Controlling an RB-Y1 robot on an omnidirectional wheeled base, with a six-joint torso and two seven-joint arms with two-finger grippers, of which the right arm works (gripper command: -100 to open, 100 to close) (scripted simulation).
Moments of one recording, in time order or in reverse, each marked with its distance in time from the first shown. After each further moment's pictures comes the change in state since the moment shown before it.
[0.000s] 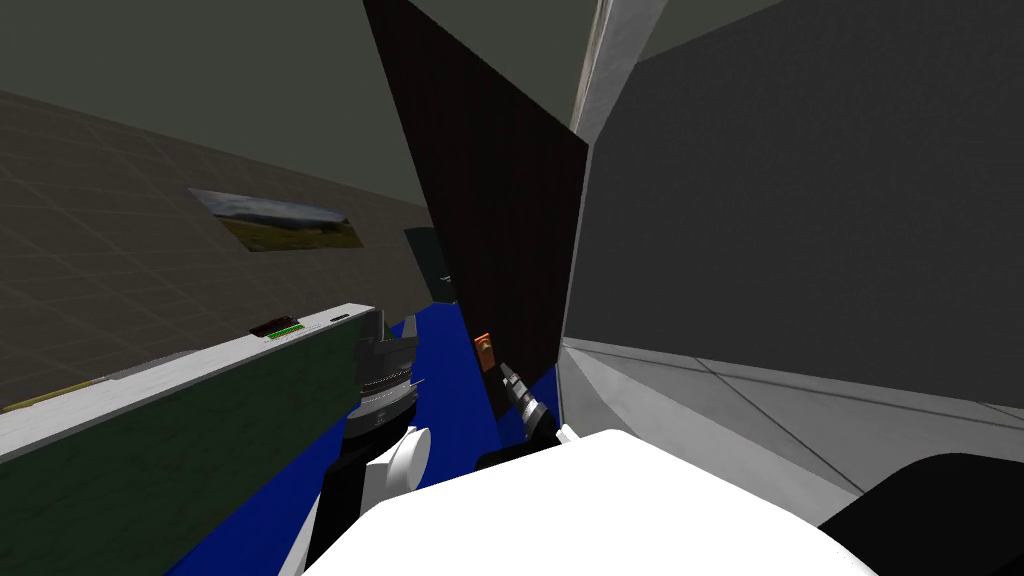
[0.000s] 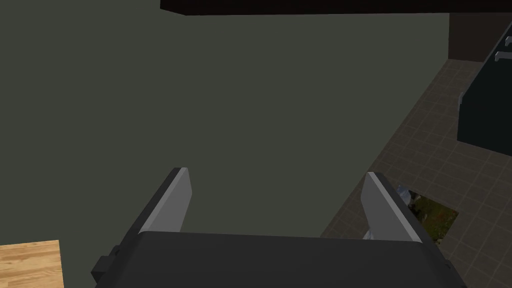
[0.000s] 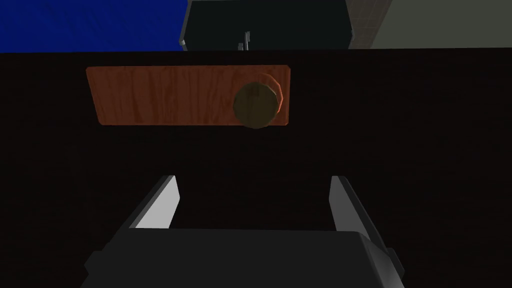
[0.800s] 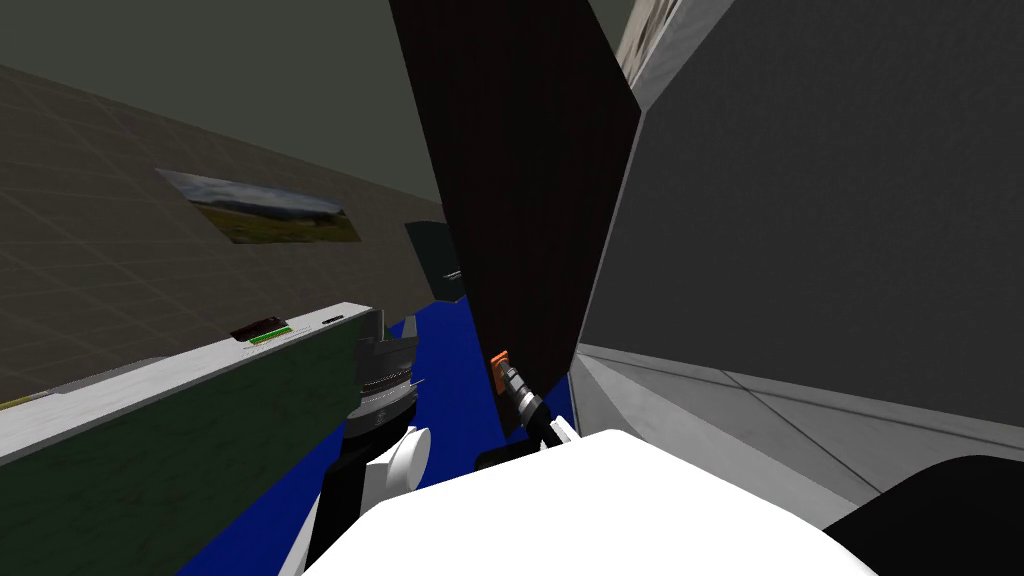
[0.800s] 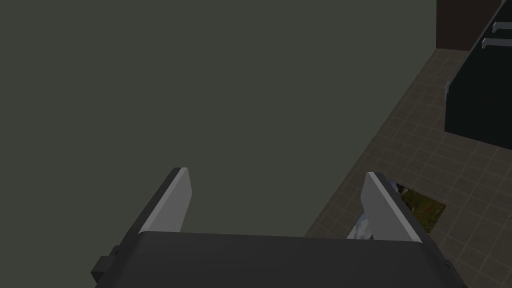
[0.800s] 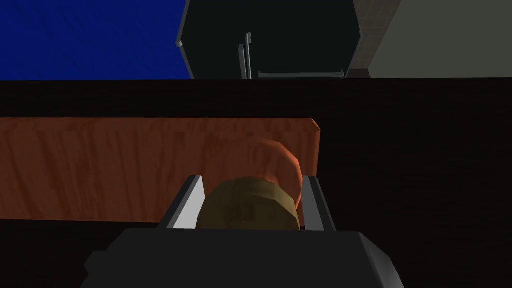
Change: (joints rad) arm -0.057 0.044 -0.026 0.053 -0.014 -0.002 0.016
